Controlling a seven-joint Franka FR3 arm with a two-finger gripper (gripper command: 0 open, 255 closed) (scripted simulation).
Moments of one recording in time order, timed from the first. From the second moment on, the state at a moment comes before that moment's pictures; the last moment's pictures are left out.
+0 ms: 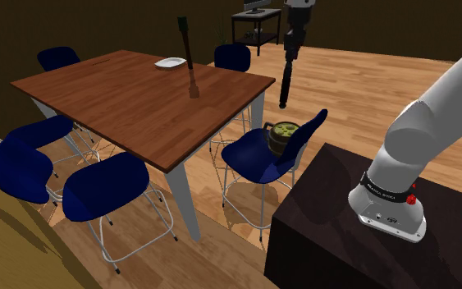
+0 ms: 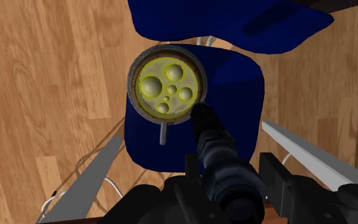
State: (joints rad) arm -0.14 -0.29 -0.21 -2.06 -0.01 1.77 -0.35
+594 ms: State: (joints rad) arm -0.18 -0.31 -0.28 -2.02 -0.03 1.71 -0.46
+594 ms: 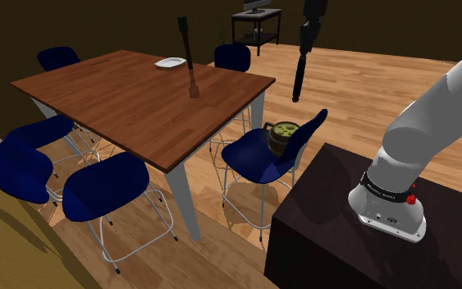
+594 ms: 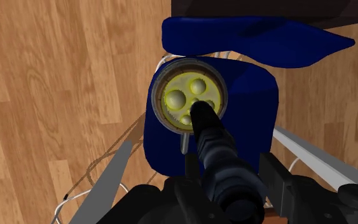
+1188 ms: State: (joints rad) arm -0.19 -0.31 -0.29 -2.14 -0.04 1.83 -0.47
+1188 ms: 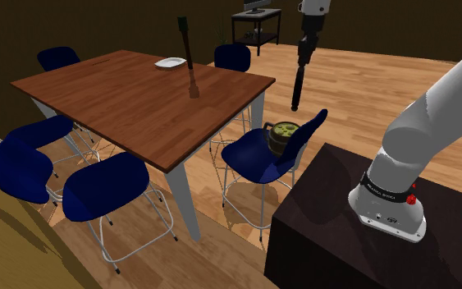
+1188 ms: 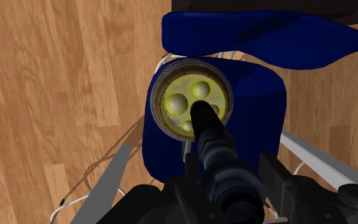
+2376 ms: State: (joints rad) arm -0.19 -0.25 -0.30 -2.33 -0.03 2.08 -0.48
